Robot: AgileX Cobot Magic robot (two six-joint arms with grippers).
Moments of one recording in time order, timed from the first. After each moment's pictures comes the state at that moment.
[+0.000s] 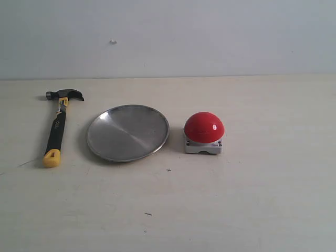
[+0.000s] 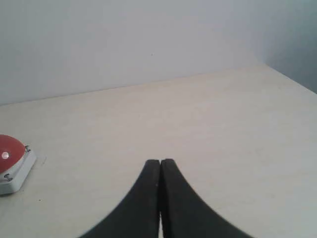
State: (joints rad) left arm 0.08 0.01 0.00 -0.16 0.31 0.25; right arm -0.28 0.01 0.00 -0.05 0.29 0.13
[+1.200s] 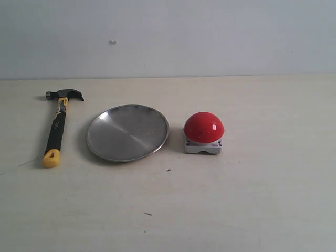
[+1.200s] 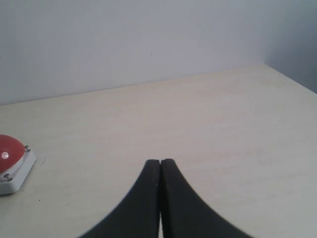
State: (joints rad) left arm 0.07 1.69 -1.49 -0.25 0.67 0.01; right arm -0.28 0.01 0.00 -0.05 0.29 0.13
